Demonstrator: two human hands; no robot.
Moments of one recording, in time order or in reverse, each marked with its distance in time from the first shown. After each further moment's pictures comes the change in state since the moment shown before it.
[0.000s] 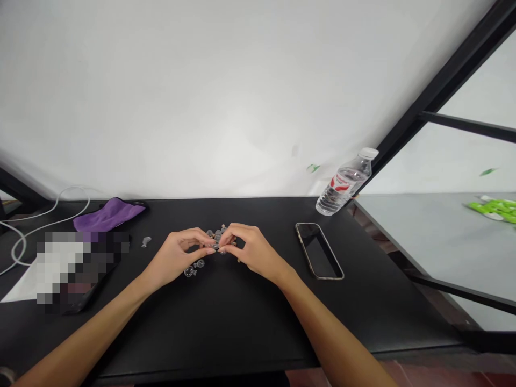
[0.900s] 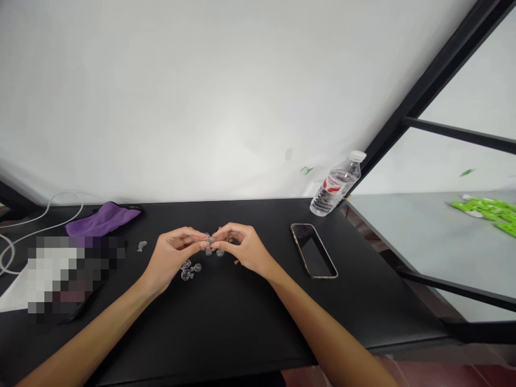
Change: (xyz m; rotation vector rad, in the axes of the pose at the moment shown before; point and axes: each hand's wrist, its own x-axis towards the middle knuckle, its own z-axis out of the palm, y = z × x) left_hand -0.001 0.003 0.009 -0.267 0.190 -0.070; right_hand 0.007 0.015 0.014 0.361 0.099 0.129
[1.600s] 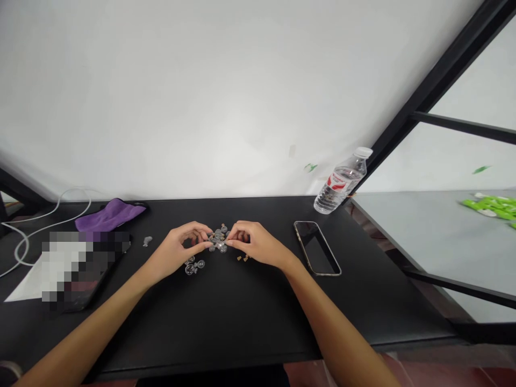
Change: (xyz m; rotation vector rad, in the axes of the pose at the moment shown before) left_hand 0.010 0.000 -0.022 0.509 -0.200 0.143; right_hand -0.004 -0.012 -0.029 -0.446 -0.187 0.023
